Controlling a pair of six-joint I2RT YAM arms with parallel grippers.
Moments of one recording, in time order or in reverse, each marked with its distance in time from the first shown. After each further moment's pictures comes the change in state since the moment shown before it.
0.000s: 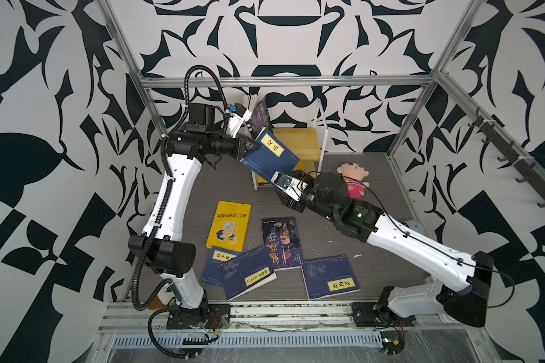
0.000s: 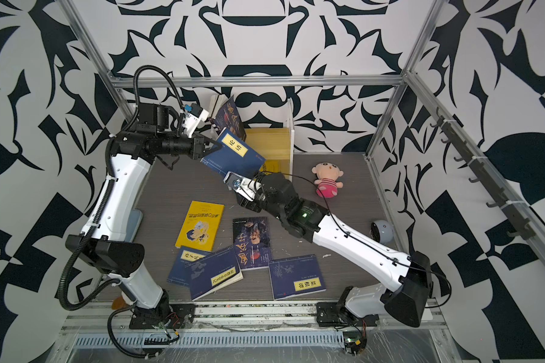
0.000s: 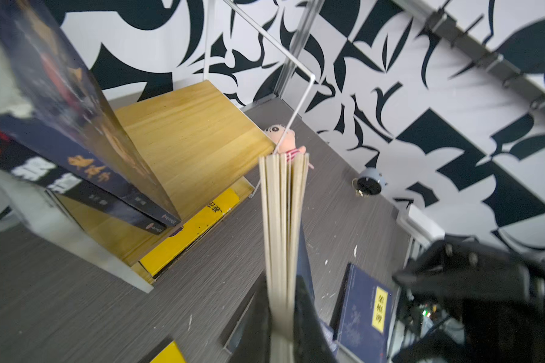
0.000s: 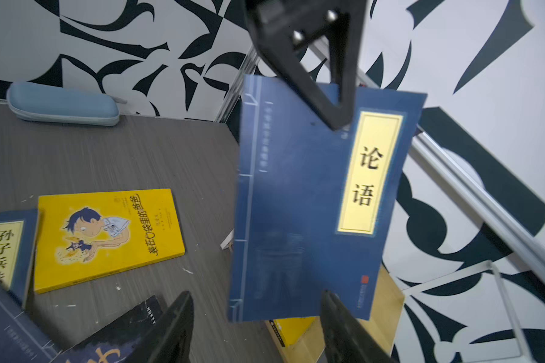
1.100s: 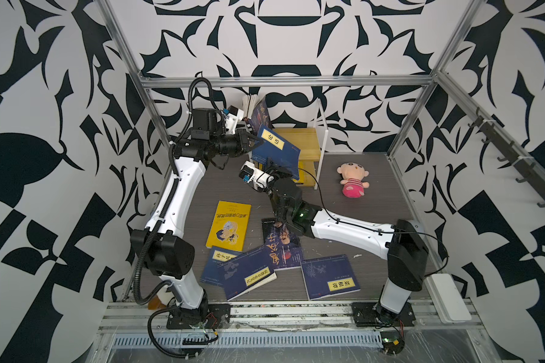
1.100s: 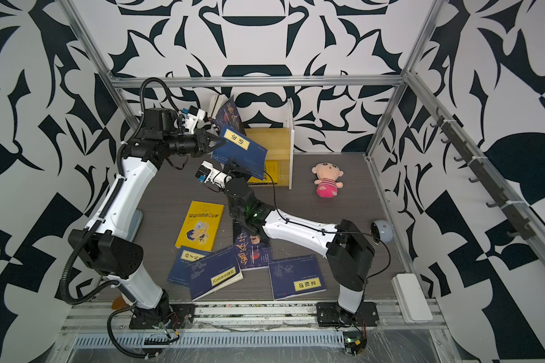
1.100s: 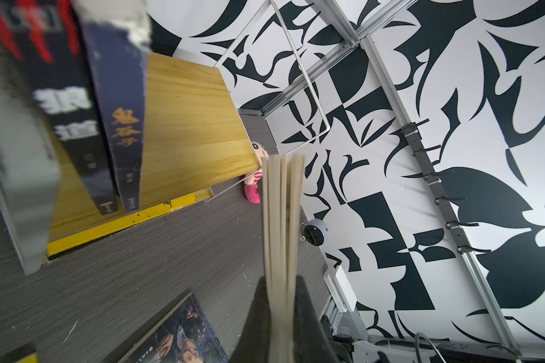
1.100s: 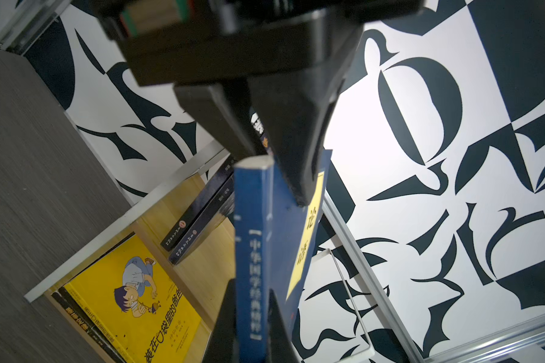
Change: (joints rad) left arm 0.001 -0.029 -0.197 0.264 0.050 -0.504; right arm 0.051 0.422 0.127 0.637 0.549 -0.433
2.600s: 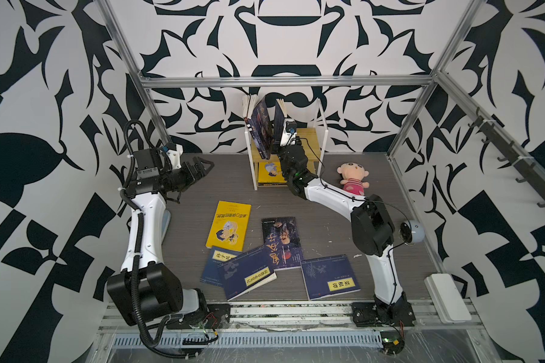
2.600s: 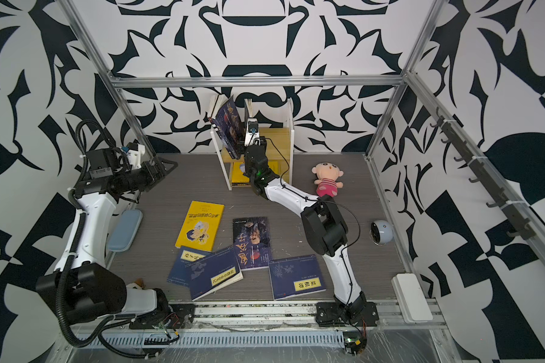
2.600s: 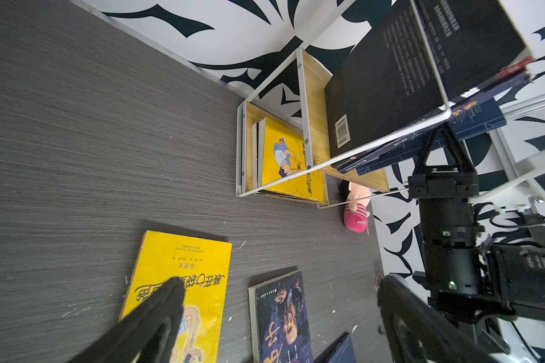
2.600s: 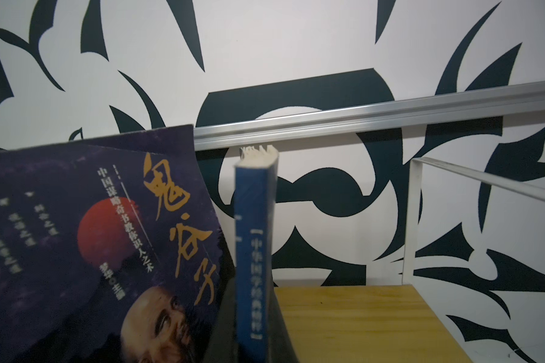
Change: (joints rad) left arm 0.458 -0.336 -0.566 0.031 -0.077 0.132; right arm -0.306 0.370 0.375 0.143 -0.225 1.019
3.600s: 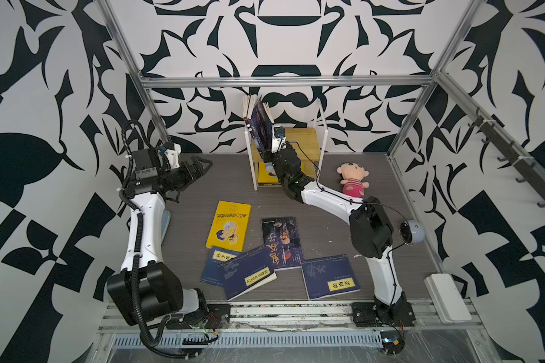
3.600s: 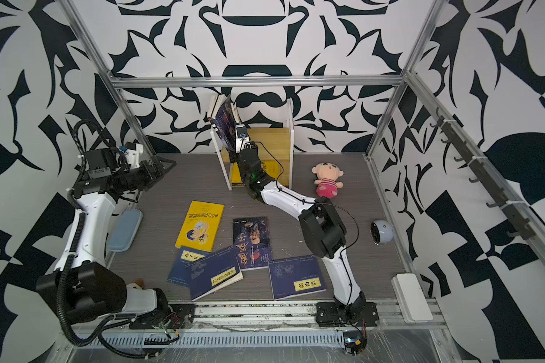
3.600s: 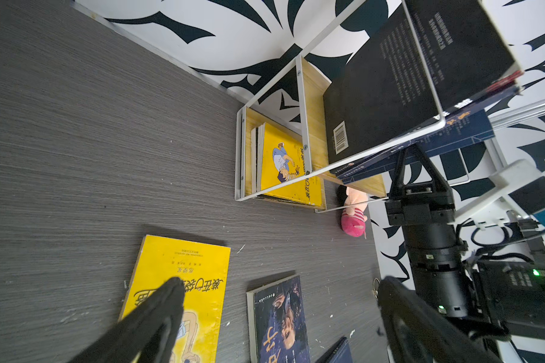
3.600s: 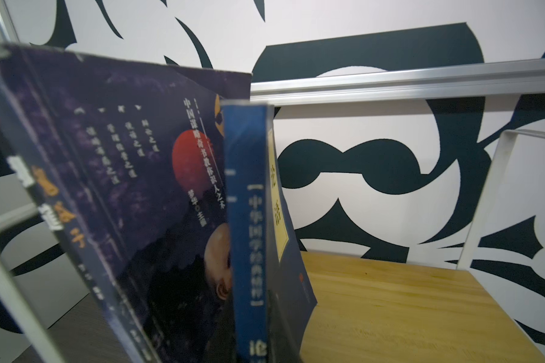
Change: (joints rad) left arm 0.017 0.003 -0.001 0.016 0.009 -0.013; right arm 0.047 -0.007 -0.014 -0.113 -0.095 -0.006
